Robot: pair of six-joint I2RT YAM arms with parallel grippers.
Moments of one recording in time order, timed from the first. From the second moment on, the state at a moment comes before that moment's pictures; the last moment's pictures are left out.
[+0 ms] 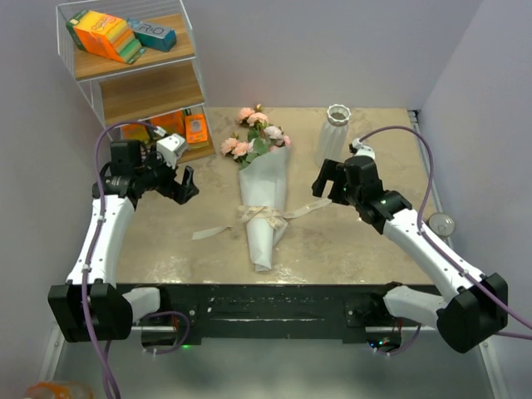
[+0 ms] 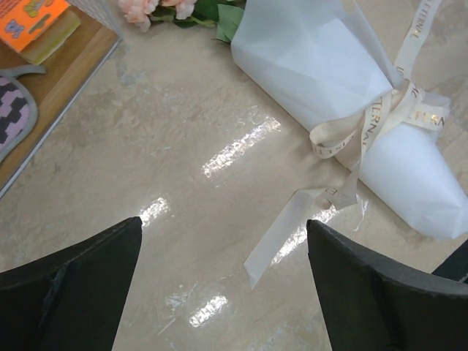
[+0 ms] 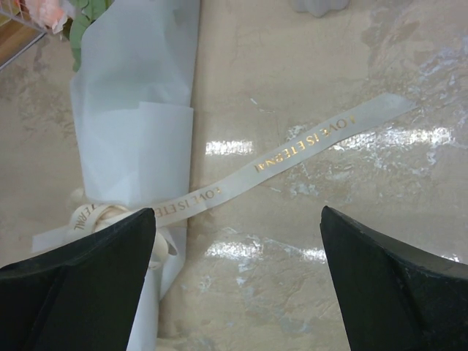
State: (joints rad) left arm 0.07 1.18 1.07 -0.66 0.60 0.40; right arm 0.45 1.14 0.92 -0.43 0.17 0.59
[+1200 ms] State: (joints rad) left arm -0.42 1.53 0.95 -0.48 0.49 0.47; right arm 0.54 1.27 0.90 -0.44 0.35 0.42
